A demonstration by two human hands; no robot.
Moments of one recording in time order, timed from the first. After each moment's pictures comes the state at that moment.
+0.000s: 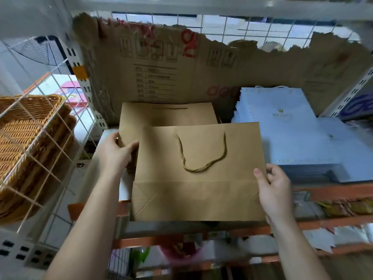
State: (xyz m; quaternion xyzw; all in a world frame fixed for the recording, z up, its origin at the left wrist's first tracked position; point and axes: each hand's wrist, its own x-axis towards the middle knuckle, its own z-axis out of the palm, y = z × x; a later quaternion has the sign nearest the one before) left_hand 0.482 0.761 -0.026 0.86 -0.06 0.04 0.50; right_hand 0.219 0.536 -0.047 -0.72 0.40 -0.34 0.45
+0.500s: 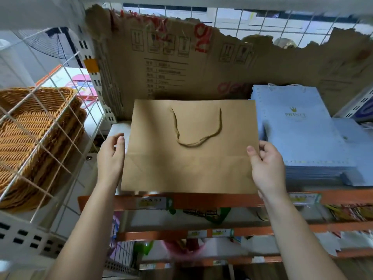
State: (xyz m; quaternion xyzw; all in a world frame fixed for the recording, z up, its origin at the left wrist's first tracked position) left_hand 0.481 0.798 -0.053 0.83 -0.10 0.07 0.54; right_hand 0.271 0.543 -0.017 -0.74 0.35 -0.34 0.46
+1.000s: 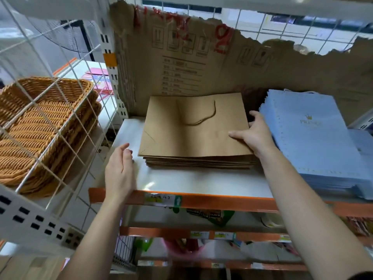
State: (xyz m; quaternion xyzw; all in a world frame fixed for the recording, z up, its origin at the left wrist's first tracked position) left_hand 0.450 0.821 -0.085 0.83 -0.10 0.10 0.53; right_hand 0.369 0.495 0.000 -0.81 0.34 -0.19 0.44
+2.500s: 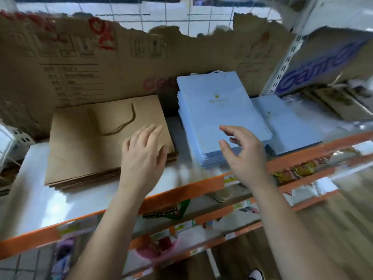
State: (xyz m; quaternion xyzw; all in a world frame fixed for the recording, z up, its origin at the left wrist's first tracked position) left_hand 0.347 0.627 -0.014 0.83 -0.47 0.16 0.25; right_hand 0.175 0.461 0.003 -0.85 0.24 -0.36 0.29
